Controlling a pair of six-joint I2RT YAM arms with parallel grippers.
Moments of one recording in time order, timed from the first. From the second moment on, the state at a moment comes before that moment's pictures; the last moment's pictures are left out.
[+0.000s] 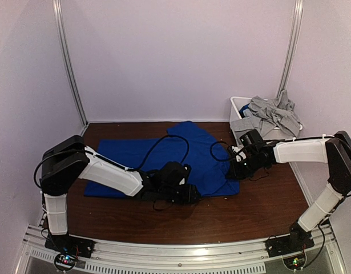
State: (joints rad) left arm -1.11 2.01 1.11 0.16 0.02 -0.84; right arm 0.46 1.58 0.88 -0.35 -0.31 0.37
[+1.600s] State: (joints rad) left arm -0.85 1.98 1.14 0.18 0.09 -0.77; right arm 0.45 1.81 1.18 -0.24 -0.30 0.45
